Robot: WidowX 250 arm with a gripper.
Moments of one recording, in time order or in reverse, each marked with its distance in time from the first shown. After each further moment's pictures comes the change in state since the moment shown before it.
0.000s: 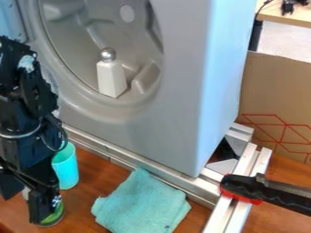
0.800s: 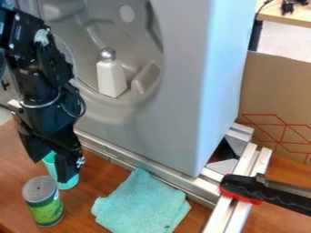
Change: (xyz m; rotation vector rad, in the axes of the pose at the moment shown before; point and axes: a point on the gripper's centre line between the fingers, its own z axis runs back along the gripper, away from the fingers) arm 0.052 0.016 0.013 0.019 -0.160 -0.010
